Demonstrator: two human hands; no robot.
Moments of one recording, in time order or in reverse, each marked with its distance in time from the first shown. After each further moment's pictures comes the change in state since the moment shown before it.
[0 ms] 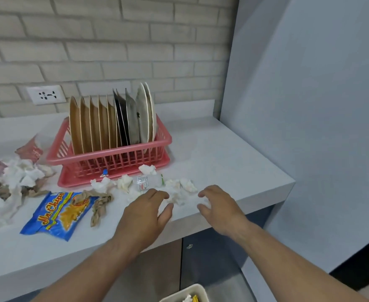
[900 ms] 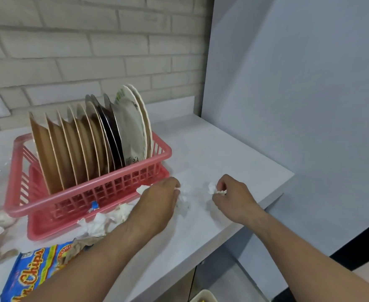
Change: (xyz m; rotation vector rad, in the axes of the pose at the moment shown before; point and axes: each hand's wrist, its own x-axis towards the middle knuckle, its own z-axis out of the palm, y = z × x) left_hand 0.118 -0.057 -0.002 -0.143 -0.153 0.216; right_hand 0.063 -0.029 -0.003 0.301 0.254 0.391
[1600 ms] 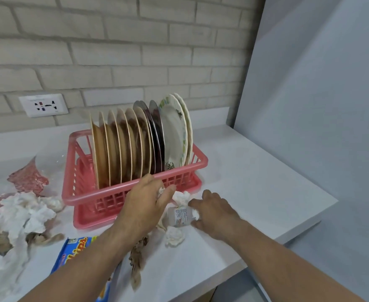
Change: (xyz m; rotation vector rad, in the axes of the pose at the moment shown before) left_hand -0.029 -0.060 -0.059 -0.067 0.230 -0.178; right_hand 0.023 -0.066 0.093 -0.754 -0.251 -0.425
